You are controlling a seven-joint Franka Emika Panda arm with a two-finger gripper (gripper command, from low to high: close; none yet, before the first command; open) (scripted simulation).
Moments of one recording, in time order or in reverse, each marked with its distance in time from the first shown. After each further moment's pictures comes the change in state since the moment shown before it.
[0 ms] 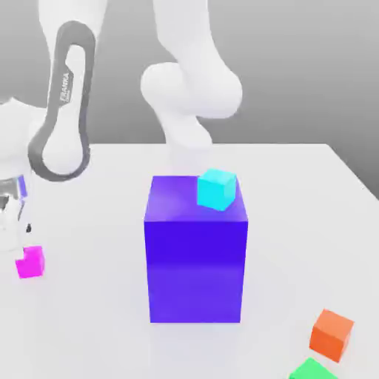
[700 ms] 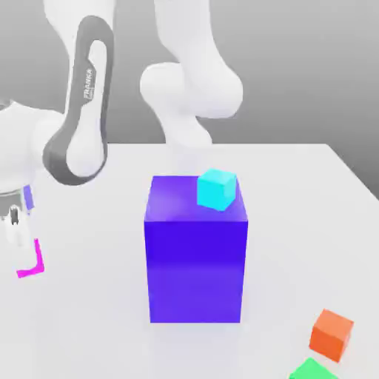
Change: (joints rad) arm 0.226 -0.093 0.111 0.104 -0.250 -0.204 0.111
